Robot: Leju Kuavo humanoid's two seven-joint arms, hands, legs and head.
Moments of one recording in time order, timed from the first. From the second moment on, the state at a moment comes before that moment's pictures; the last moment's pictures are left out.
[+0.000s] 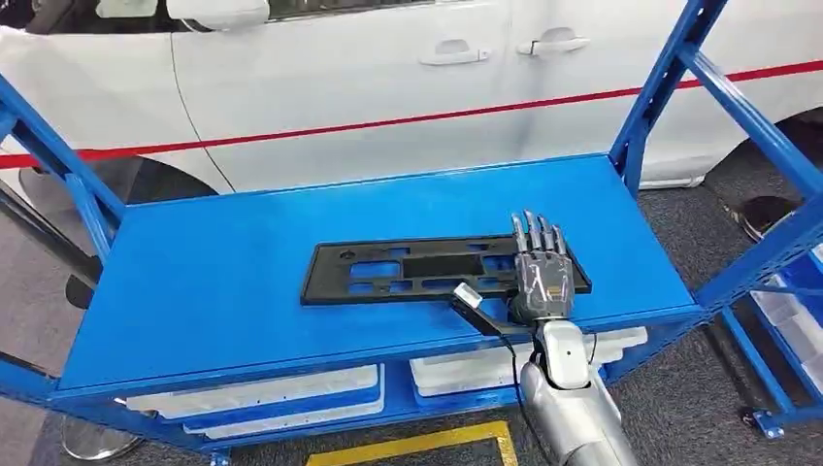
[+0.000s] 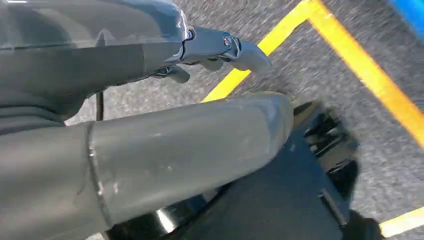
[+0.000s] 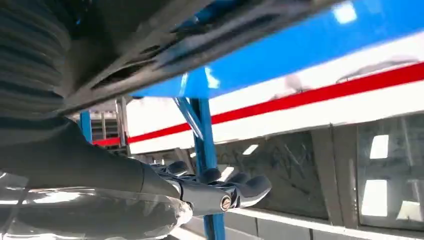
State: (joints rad) left arm -0.10 -0.14 0.61 -0.19 -1.06 -0.08 -0.29; right arm -0.39 0.10 0.10 -0.99 1.43 -0.70 0.04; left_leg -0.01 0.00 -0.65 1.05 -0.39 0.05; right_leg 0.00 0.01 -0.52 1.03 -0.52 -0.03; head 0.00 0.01
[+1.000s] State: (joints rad) left arm -0.12 -0.14 0.60 -0.19 -1.06 -0.06 -0.33; right arm -0.37 0.09 0.10 -1.07 1.38 -0.70 0.00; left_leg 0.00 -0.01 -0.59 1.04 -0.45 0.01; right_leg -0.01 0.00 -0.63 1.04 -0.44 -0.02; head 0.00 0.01
